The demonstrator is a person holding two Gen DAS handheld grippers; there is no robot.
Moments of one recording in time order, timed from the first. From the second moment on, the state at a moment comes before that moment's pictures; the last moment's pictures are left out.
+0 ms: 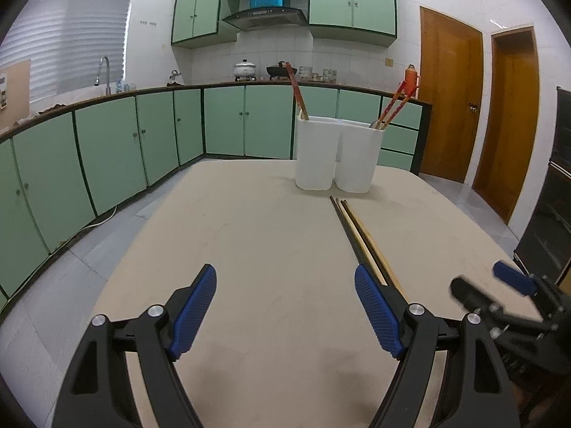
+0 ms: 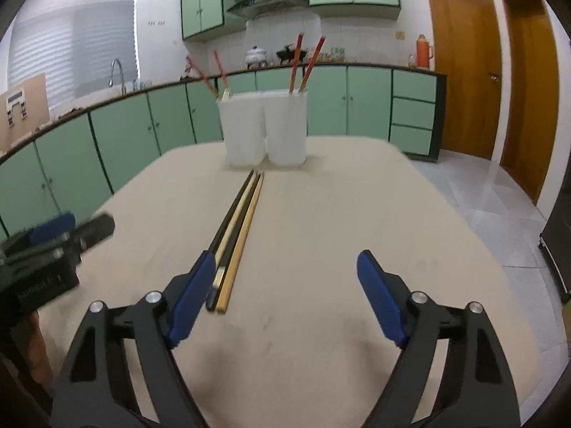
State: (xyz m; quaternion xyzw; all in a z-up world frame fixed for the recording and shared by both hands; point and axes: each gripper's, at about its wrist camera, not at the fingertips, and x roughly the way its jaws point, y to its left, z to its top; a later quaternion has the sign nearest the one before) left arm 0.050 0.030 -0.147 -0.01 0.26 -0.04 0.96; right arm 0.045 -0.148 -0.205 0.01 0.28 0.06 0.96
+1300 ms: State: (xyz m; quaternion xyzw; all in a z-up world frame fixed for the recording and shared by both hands) left arm 0.051 0.045 -0.152 -0.03 0.26 -0.04 0.96; right arm 0.059 -0.124 -0.224 -0.04 0.35 0.07 0.93
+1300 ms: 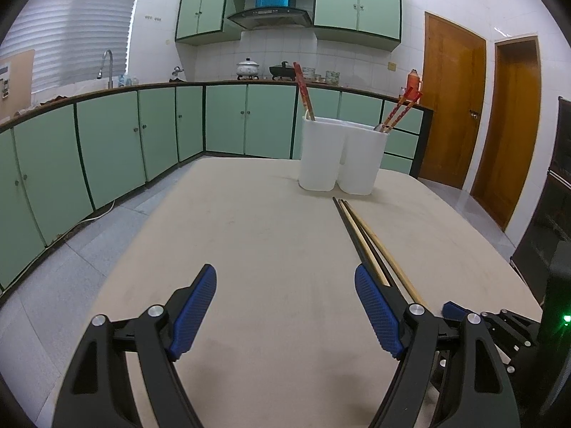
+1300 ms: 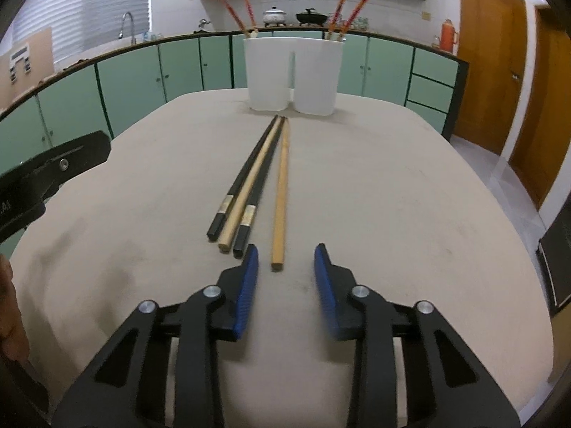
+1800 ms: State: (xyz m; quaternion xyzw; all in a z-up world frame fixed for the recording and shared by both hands) left arm 0.058 0.019 -0.165 0.00 0.30 -0.06 0.95; right arm 0.061 -0.141 -0.218 -0.03 0.34 0.07 0.94
